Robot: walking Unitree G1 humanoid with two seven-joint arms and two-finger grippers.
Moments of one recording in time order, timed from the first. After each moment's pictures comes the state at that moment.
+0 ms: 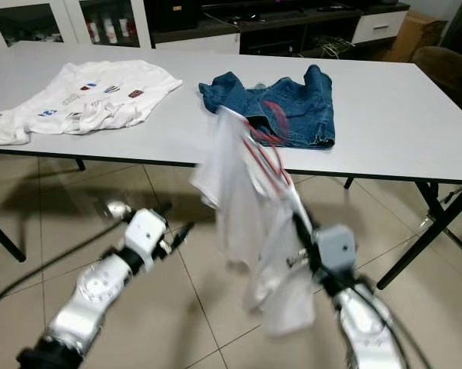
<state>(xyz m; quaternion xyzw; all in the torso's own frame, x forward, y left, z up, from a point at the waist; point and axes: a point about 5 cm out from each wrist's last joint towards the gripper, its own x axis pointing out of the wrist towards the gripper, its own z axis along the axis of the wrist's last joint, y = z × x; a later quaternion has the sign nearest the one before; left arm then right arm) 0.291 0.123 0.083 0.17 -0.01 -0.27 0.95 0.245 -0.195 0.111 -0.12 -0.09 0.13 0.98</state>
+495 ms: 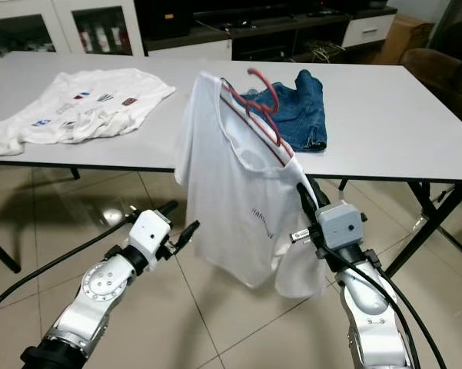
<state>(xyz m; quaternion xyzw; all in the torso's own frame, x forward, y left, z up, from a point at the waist) 0.289 0.112 0.081 0.17 -0.02 -0.28 0.94 0.258 -0.196 0.137 -0.15 -0.15 0.13 0.97</state>
